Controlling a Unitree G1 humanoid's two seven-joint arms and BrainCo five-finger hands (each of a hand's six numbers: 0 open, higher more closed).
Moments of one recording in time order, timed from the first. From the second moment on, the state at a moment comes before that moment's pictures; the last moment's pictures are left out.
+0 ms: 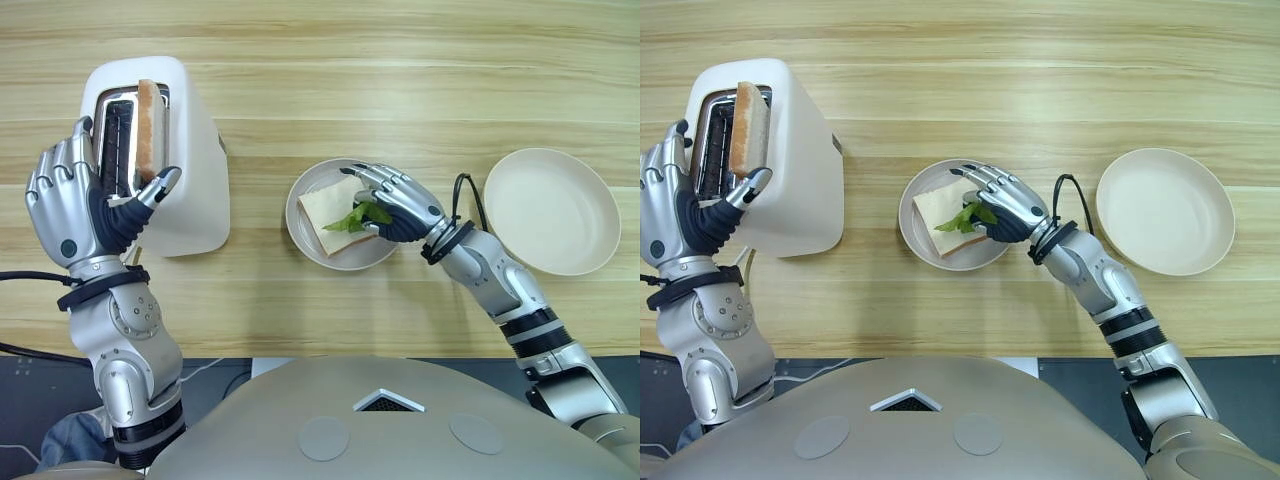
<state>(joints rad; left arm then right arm) 0.41 0.16 0.16 -0.70 1.17 0.27 -0.05 -0.02 -0.48 0.42 0.05 -0.75 -0.45 0.02</state>
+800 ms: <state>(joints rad) 0.38 0.17 0.13 -0.66 1.18 0.28 -0.01 0.00 -0.47 0.33 -0.03 -0.71 -0.41 0.02</state>
